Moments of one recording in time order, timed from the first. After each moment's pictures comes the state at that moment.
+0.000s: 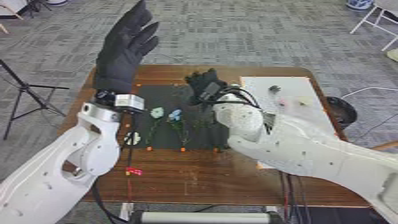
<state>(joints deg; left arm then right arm) 81.6 -43.3 -63.4 -110.7 35.3 6.8 32.5 -36.2 -58.0 10.3 -88.8 -124.7 2.5 29.1</state>
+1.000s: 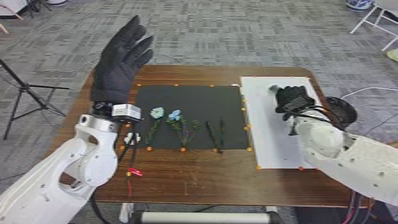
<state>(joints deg) 87.5 -44.0 -66.4 -111.8 35.0 7.6 31.8 -46.1 -35.2 13.7 -84.4 -124.8 19.3 30.8</state>
